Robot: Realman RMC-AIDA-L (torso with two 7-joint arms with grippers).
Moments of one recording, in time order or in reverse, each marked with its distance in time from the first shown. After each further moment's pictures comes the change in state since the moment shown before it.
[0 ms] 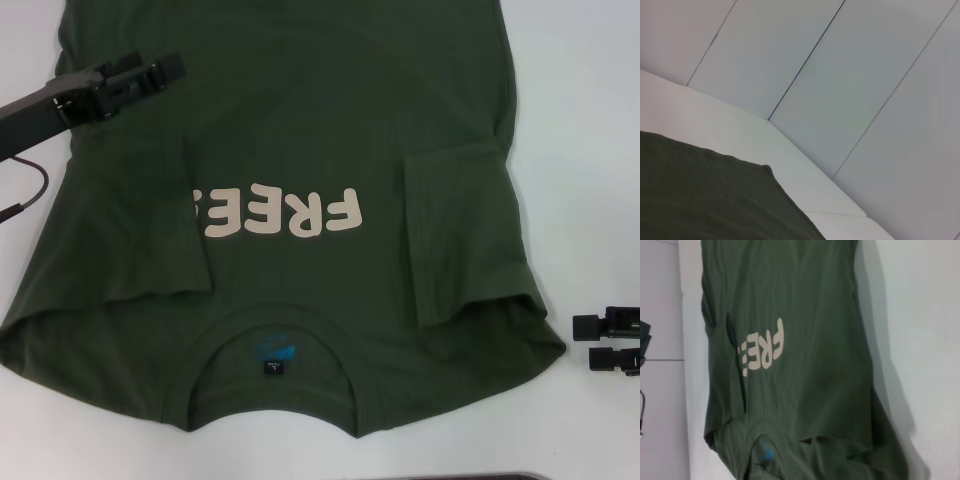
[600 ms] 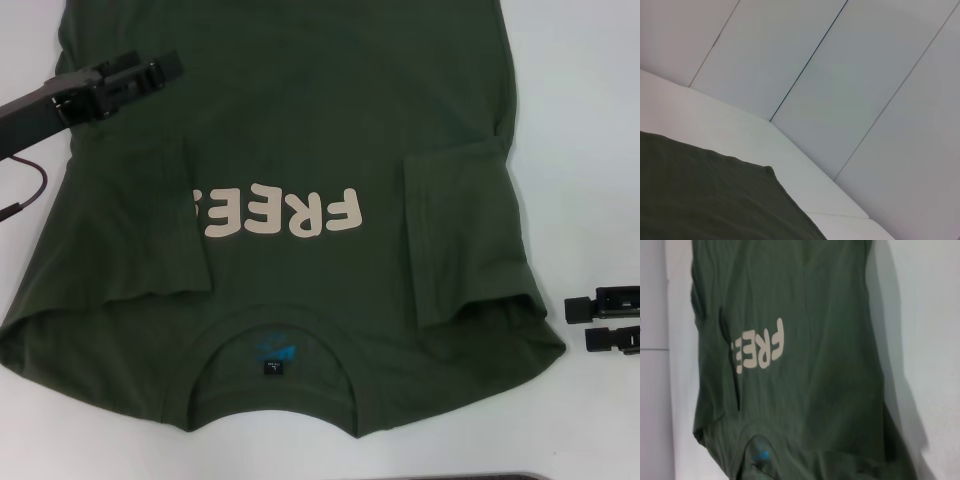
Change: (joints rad) left arm 0.000 0.000 -0.004 0.000 0.000 -0.004 0.000; right arm 0.041 0.032 -0.061 -0.137 0.000 -0.034 0.105
